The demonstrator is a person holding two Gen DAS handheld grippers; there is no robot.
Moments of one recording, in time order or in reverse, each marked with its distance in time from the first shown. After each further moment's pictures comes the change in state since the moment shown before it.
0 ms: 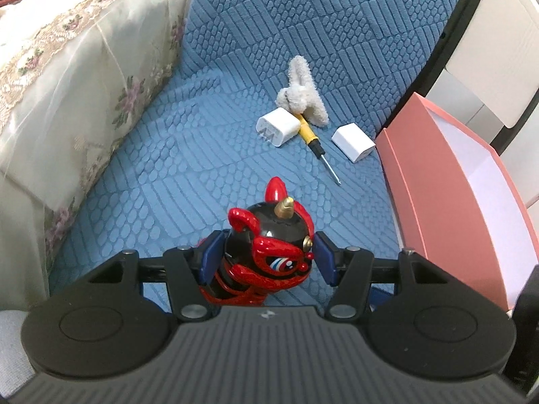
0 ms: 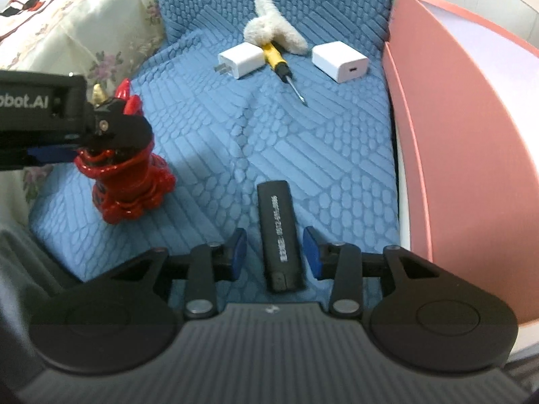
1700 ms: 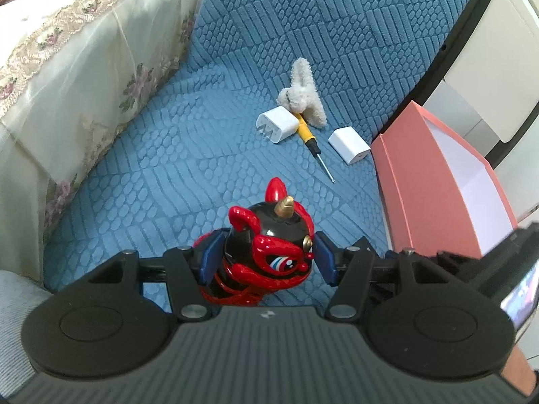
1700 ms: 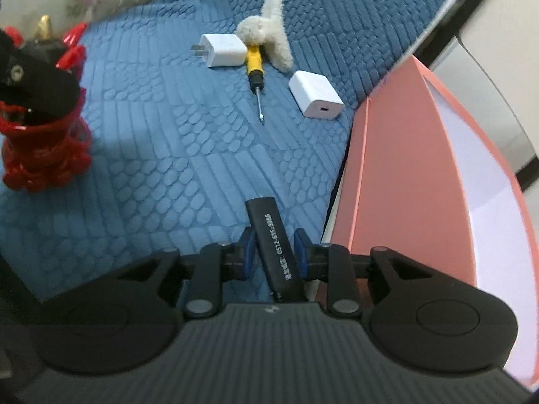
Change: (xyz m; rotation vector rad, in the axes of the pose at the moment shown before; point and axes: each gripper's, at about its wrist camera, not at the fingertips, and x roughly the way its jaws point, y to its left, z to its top) left arm -0.010 0.003 -0.011 -0.067 -0.012 -0.027; right arm 0.031 0.006 0.004 -0.413 -0.004 -0.285
